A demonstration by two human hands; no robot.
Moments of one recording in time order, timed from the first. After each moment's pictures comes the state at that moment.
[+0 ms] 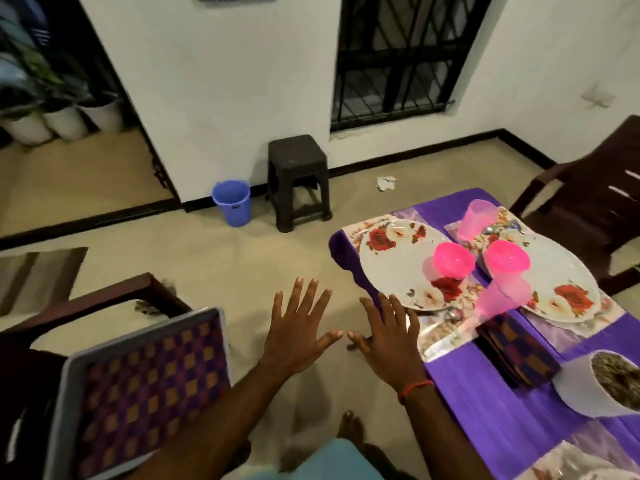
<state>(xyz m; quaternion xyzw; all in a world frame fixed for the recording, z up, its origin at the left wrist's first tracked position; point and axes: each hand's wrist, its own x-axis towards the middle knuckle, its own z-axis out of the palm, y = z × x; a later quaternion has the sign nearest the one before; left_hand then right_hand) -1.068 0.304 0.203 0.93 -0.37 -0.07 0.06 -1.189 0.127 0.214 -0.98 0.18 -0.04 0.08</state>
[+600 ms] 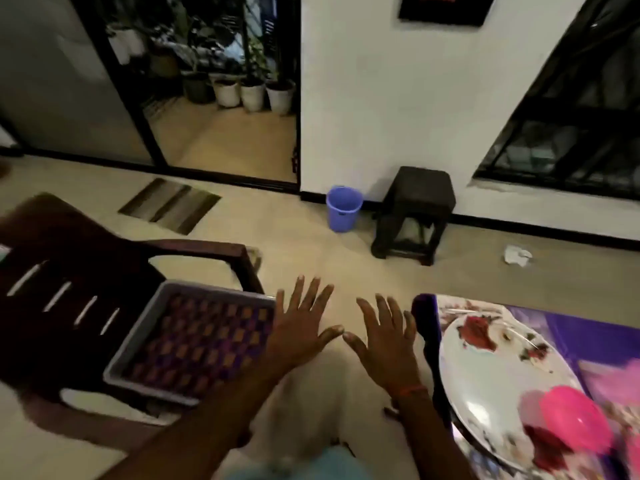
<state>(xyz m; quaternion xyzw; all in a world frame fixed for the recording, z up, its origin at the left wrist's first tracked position) -0.992 0.354 0.199 0.99 -0.12 -0.05 0.11 -1.017 0.149 0.220 -0.99 -0.08 0.01 0.10</state>
